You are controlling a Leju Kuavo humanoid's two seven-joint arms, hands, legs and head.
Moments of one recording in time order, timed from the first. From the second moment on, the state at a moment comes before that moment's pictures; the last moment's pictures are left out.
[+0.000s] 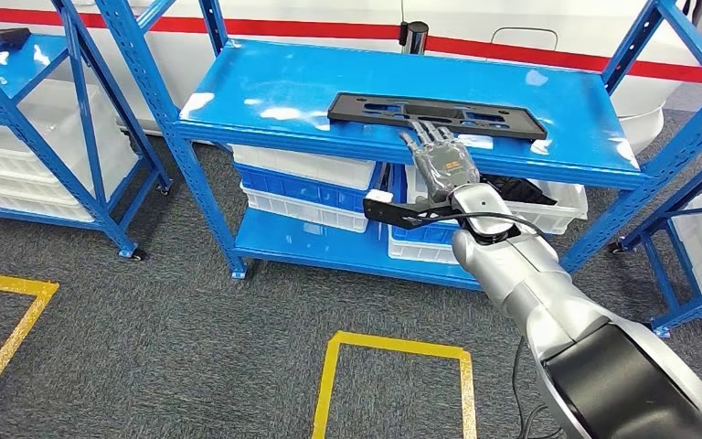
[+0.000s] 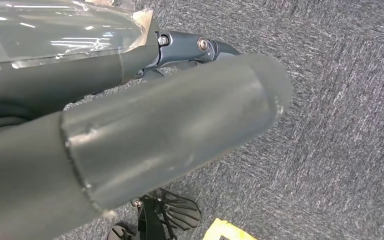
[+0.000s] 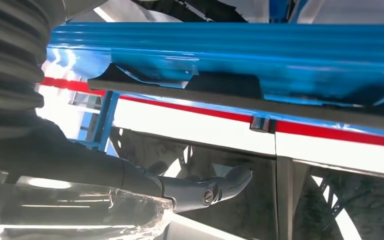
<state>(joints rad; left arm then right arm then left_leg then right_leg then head) -0.04 -0.03 0.48 -0.20 -0.09 0.16 -0.40 -1.08 0.04 0.82 -0.38 1.01 -0.28 0.00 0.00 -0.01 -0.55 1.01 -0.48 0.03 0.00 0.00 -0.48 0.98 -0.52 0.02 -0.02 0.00</state>
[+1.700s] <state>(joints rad) -0.05 -0.02 0.50 -0.20 -0.13 0.13 -0.38 -1.03 -0.03 0.70 -0.34 1.11 -0.28 0.06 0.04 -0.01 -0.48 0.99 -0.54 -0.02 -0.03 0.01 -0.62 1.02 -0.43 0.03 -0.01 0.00</state>
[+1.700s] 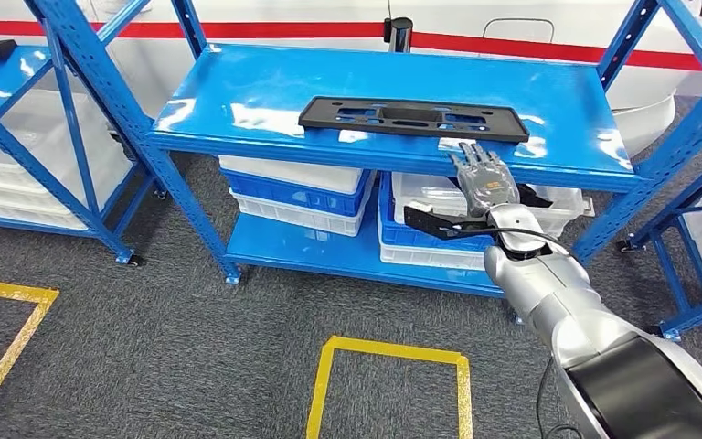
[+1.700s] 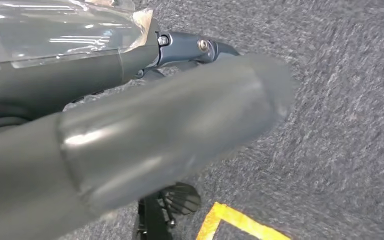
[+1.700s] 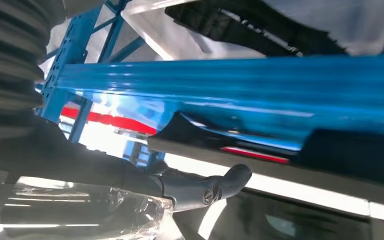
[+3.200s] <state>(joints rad) -0.05 -0.03 0.53 -0.20 -0.14 0.15 -0.37 -1.10 0.05 0.67 -0.37 1.19 -0.27 0.02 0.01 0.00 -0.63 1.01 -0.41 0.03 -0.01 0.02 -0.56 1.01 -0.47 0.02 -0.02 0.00</state>
